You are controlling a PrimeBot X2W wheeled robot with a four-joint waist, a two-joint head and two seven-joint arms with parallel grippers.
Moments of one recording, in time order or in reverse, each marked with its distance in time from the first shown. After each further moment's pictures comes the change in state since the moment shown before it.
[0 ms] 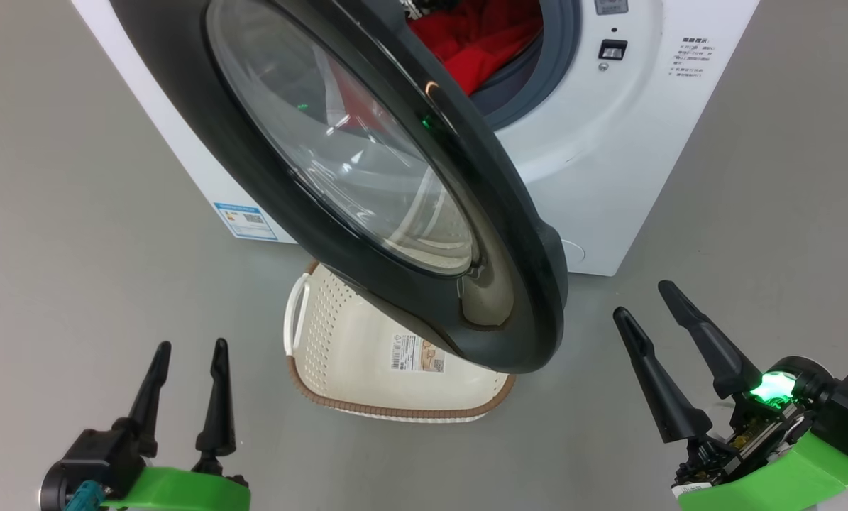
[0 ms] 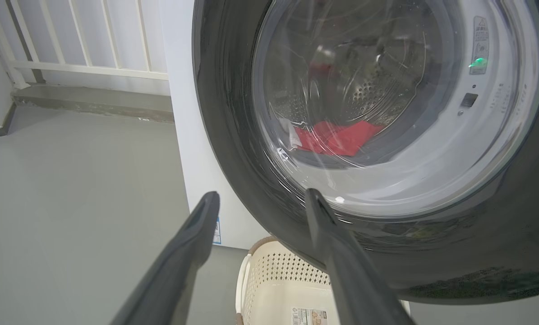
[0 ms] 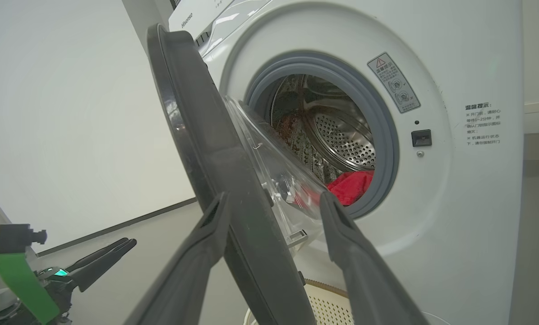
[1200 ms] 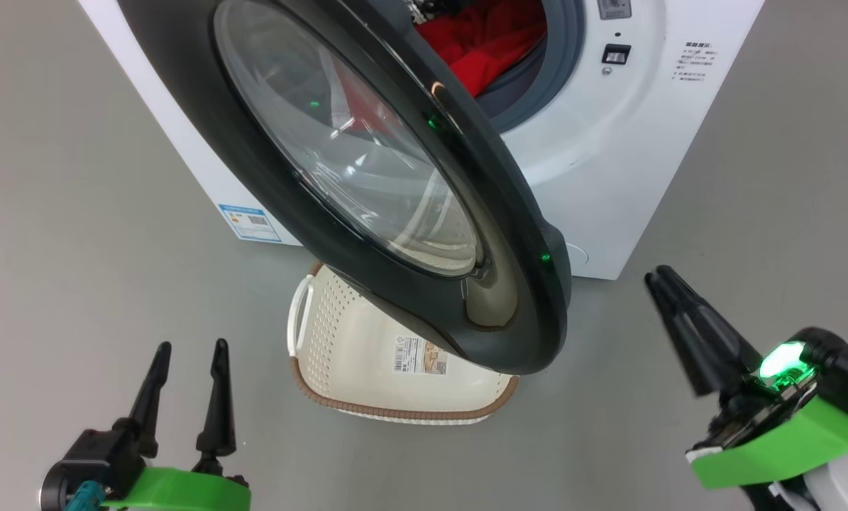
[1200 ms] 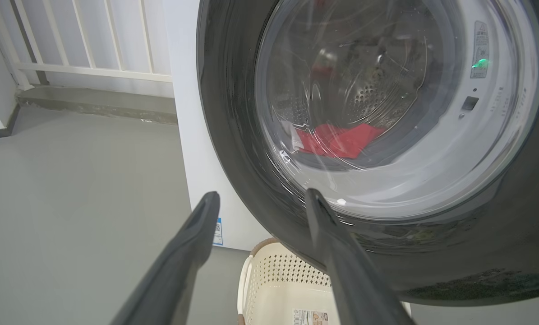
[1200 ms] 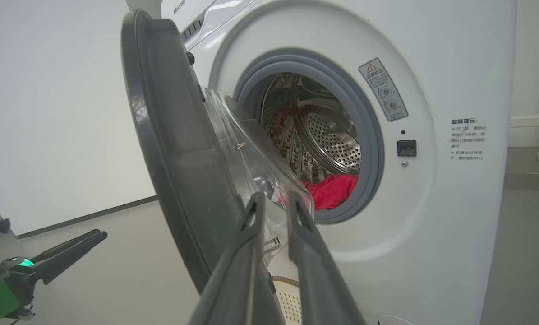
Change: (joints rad) left arm -0.001 0.000 -0.001 0.001 -0.002 0.001 0.000; right arm -0.078 -0.052 0.001 0.084 0.002 0.000 0.000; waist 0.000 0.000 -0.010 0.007
